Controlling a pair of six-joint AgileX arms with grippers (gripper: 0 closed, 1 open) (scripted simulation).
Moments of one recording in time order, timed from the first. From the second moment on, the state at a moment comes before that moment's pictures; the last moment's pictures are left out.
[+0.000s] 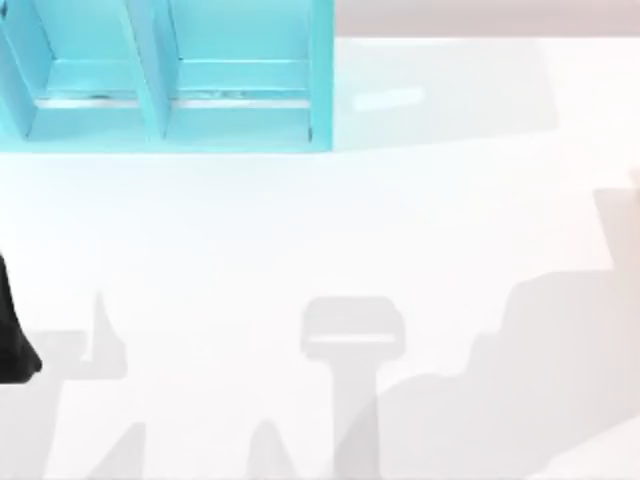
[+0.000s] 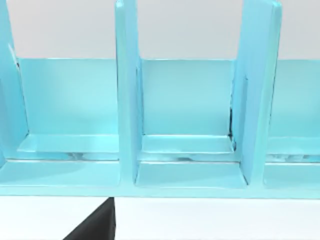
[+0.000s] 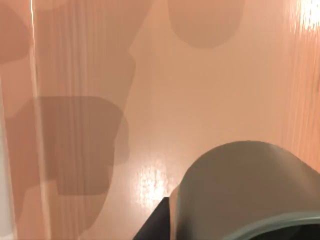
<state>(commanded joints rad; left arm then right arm) 0.00 0.00 0.00 0.00 0.00 0.00 -0.47 1.74 1.59 -1.29 -0.06 -0.46</state>
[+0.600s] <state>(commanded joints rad) 0.00 0.00 0.00 0.00 0.00 0.00 -0.47 1.76 1.39 -1.07 -0.06 -0.46</state>
